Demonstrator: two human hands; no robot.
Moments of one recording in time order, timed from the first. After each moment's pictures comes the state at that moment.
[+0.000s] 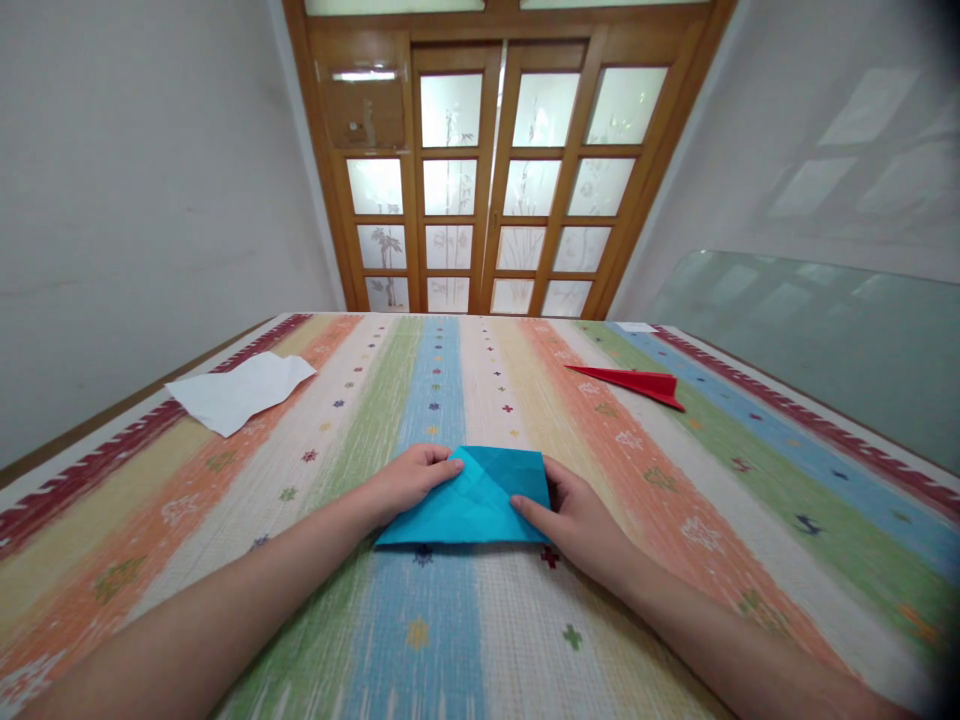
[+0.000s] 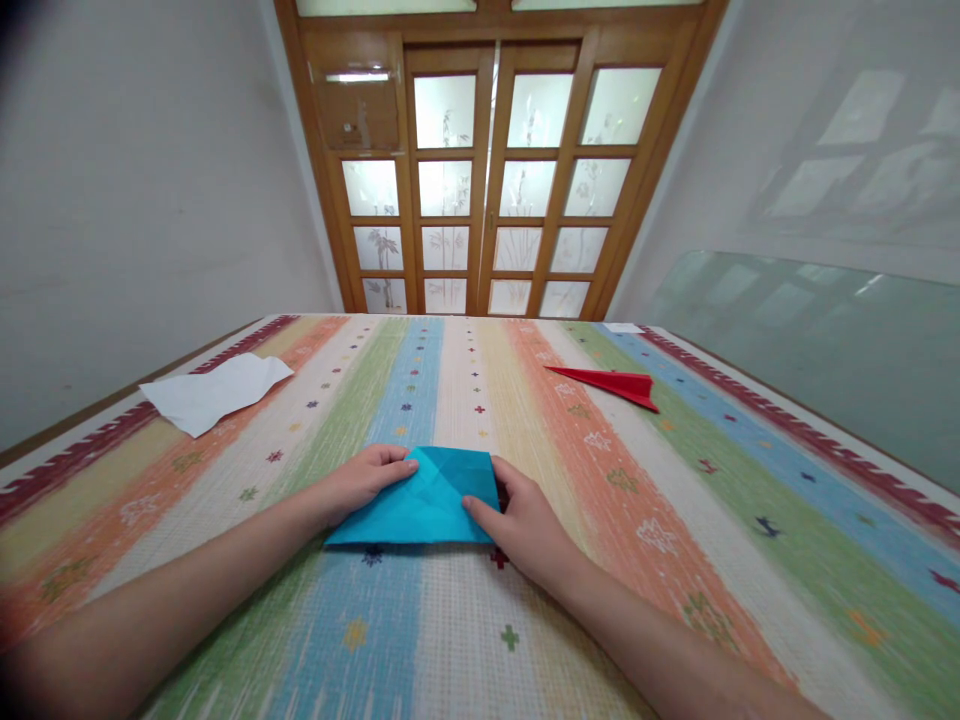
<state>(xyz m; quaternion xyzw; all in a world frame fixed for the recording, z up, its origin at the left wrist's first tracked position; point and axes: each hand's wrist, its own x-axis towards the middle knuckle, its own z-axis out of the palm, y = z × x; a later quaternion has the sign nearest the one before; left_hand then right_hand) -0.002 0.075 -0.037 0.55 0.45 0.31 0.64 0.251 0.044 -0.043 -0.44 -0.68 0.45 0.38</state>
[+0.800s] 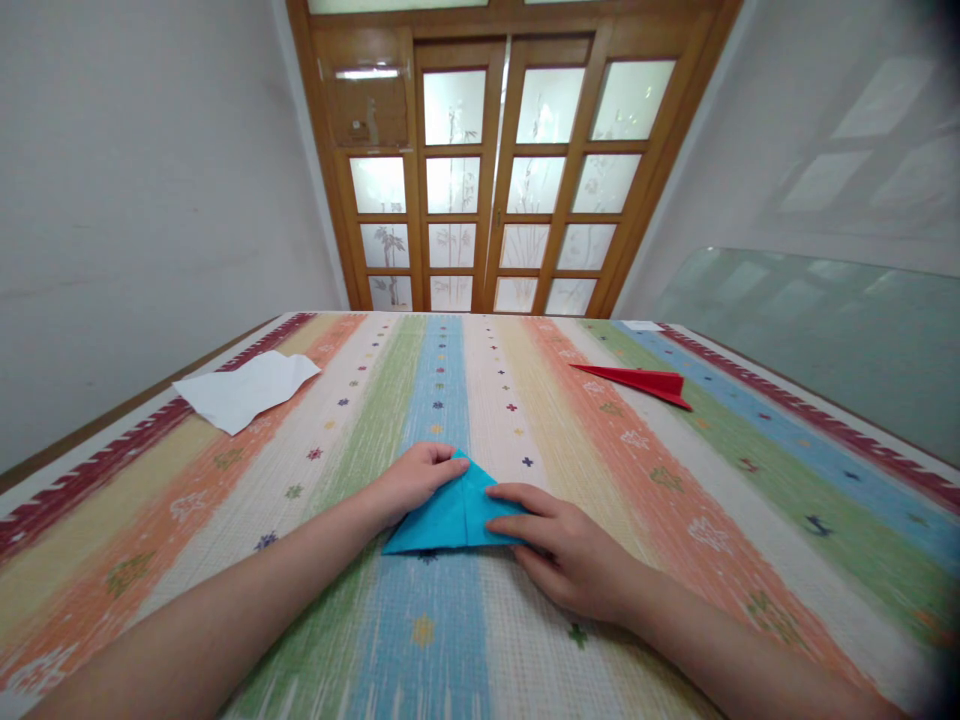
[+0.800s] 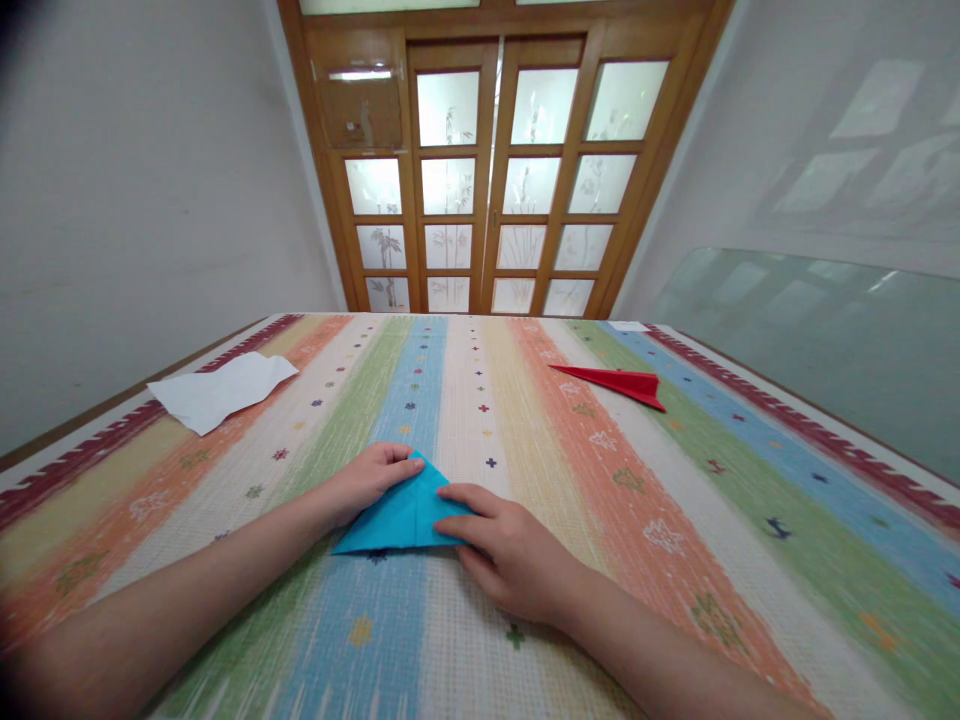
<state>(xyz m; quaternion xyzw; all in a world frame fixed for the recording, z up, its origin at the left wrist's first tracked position) 0.002 0.074 -0.038 0.56 0.46 0.34 0.61 0.250 0.025 -0.035 -0.25 -0.92 0.17 0.26</state>
